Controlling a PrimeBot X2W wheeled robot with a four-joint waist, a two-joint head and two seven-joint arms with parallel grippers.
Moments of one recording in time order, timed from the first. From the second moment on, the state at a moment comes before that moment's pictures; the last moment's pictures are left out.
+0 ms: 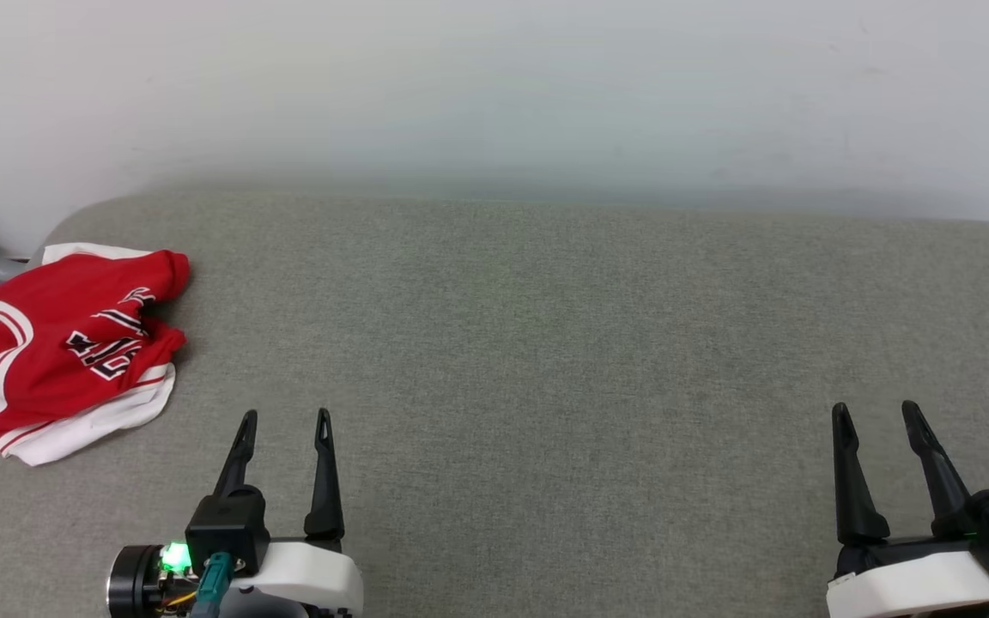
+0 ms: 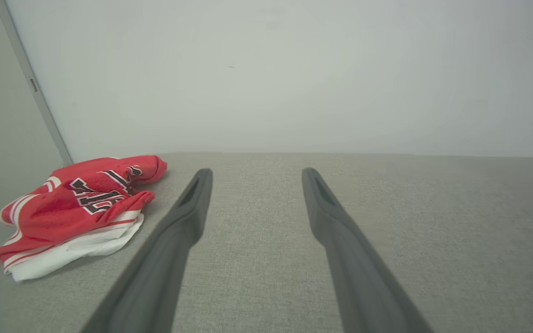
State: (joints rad) left arm -0.01 0.05 -0.09 0.11 -0.05 0.11 -0.26; right arm 0.05 -0.05 -0.08 0.04 0.15 0.13 -0.26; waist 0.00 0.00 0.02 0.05
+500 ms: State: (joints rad) left arm -0.02 0.05 -0.07 0.11 -0.07 0.11 -0.26; right arm 0.05 -0.05 -0.07 0.03 0.15 0.13 -0.26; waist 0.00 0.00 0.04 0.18
